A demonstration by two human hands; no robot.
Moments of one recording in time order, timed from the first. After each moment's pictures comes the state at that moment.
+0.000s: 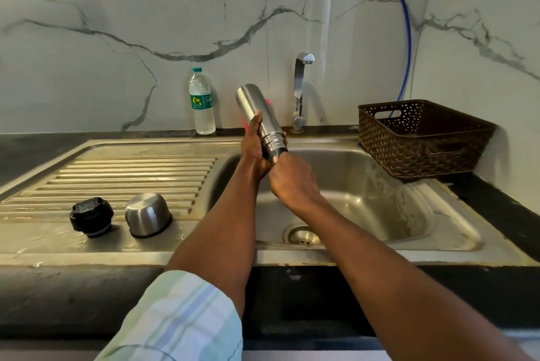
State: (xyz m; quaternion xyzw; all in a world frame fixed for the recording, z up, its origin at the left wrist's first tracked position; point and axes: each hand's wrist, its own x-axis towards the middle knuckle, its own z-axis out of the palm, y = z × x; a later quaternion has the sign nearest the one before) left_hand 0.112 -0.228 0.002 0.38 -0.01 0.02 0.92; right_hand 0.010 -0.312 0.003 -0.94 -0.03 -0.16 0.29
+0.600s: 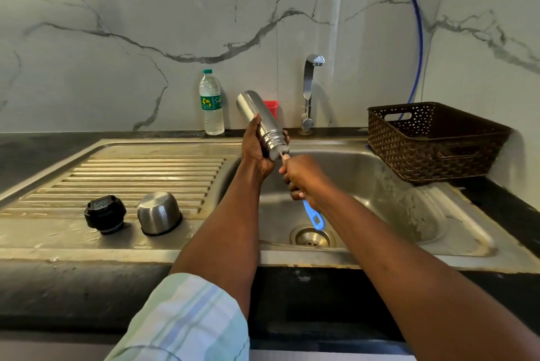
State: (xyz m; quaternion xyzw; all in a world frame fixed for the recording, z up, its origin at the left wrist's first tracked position) left_hand 0.112 -0.215 0.001 0.33 -0.02 0.00 0.94; right_hand 0.015 -0.315 0.017 -0.75 0.03 0.05 0.65
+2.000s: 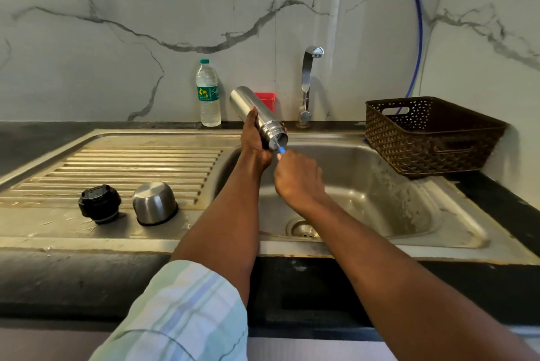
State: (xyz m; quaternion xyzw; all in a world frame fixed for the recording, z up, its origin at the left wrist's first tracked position) left_hand 0.122 -0.216 -0.002 0.31 0.04 0.04 0.95; right_hand 0.000 -0.309 0.003 -0.97 -0.03 -0.15 0.19
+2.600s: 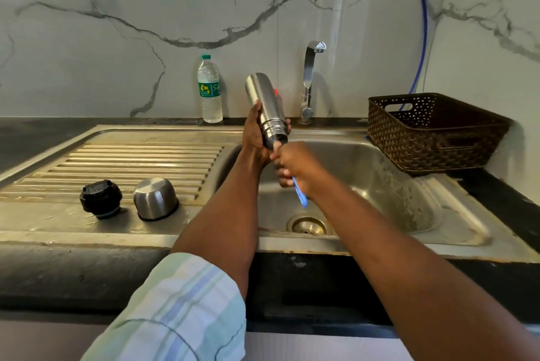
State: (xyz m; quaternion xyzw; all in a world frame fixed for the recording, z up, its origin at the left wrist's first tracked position) left_hand 0.113 -0.217 0.002 0.33 -0.04 0.00 0.94; right_hand 0.016 -0.312 0.014 -0.71 -0.01 0.11 0.70
